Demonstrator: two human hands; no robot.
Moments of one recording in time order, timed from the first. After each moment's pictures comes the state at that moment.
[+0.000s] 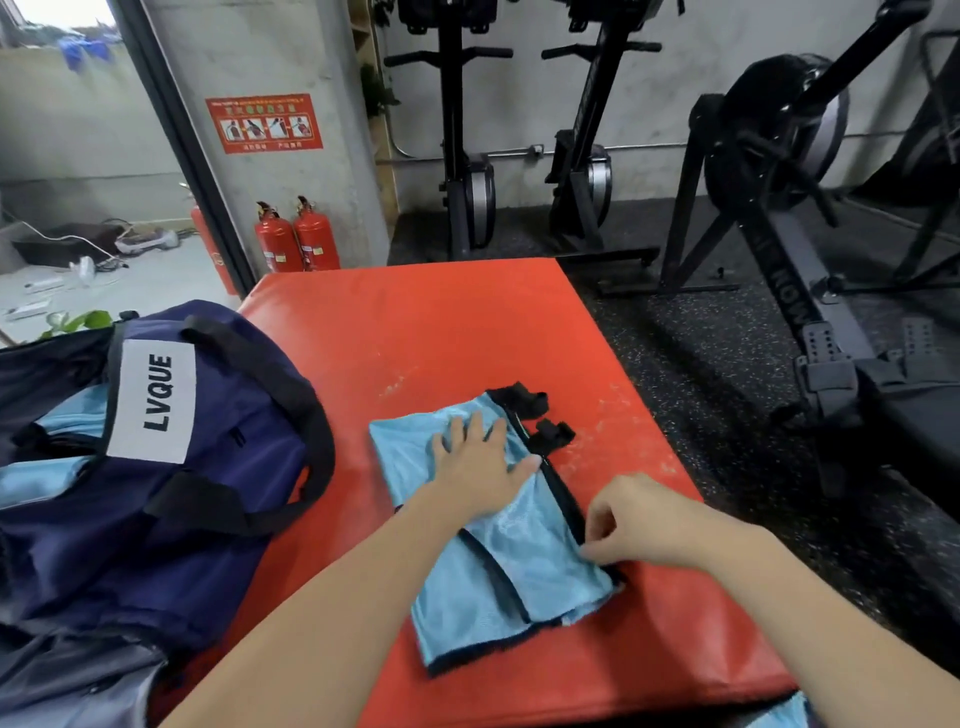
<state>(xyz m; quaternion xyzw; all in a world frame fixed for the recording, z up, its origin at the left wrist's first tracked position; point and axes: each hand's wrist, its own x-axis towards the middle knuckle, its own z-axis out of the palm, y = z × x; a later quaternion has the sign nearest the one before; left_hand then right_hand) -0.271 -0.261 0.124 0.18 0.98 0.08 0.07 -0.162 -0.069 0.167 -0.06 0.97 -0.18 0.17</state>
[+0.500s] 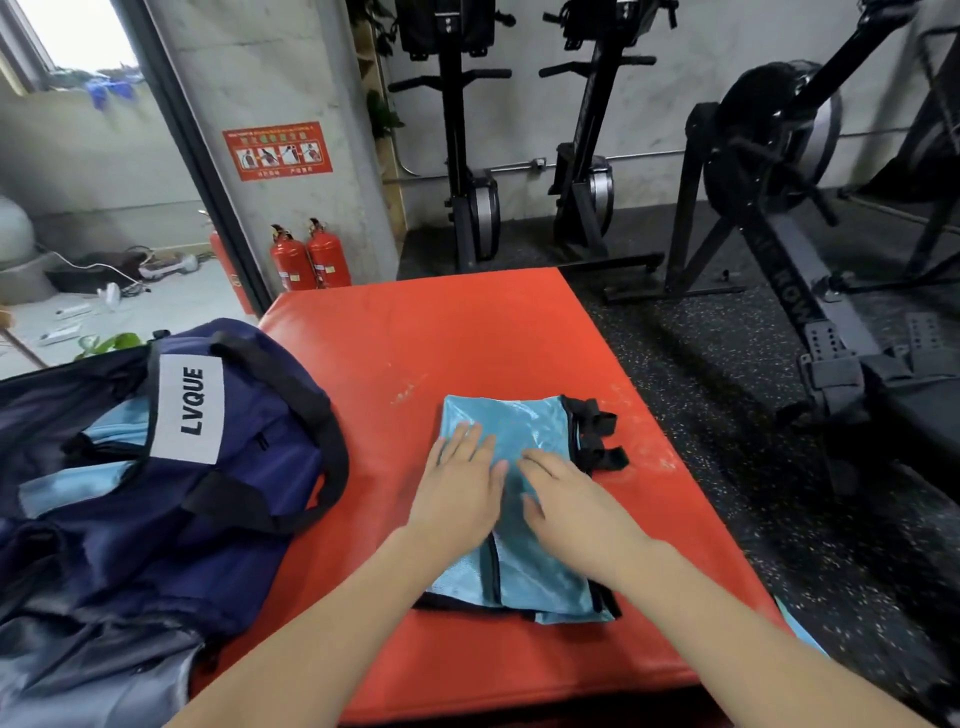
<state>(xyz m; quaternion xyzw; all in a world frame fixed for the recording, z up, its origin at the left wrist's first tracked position) -0.224 -0.296 0.133 0.23 0.97 0.09 -0.06 -0.161 -0.132 0.139 -0.12 0.97 -0.20 -0.06</state>
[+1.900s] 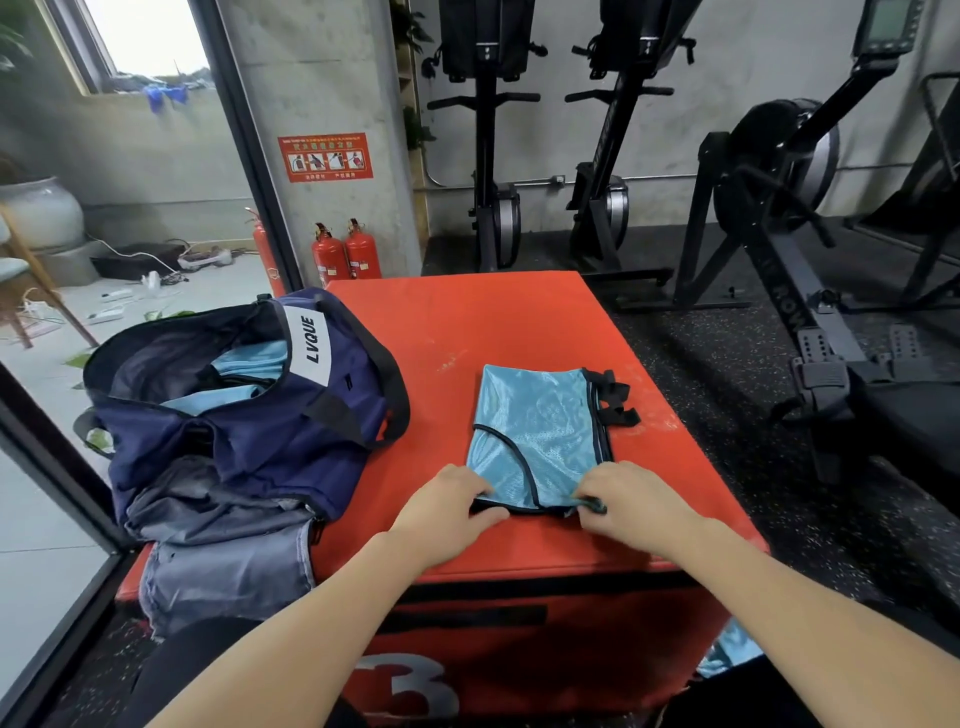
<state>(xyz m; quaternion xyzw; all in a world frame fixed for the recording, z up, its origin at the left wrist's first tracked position) -0.123 -0.398 0.129 0.28 0.94 0.20 -0.01 -0.077 -0.127 0.148 -0.19 0.98 -0.05 -0.06</state>
